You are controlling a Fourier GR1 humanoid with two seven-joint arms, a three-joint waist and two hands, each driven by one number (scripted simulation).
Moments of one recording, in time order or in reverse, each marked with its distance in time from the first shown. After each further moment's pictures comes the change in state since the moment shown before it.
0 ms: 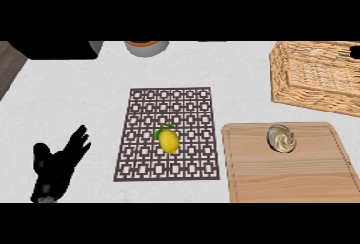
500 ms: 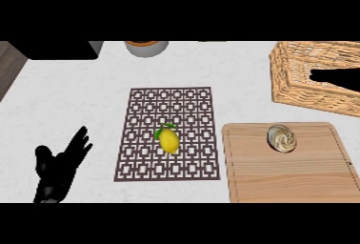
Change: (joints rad) left arm 0.018 -0.025 0.005 -0.018 -0.026 0.012 0.000; right arm 0.140 0.168 0.031 -0.055 0.139 -0.110 -0.019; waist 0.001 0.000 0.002
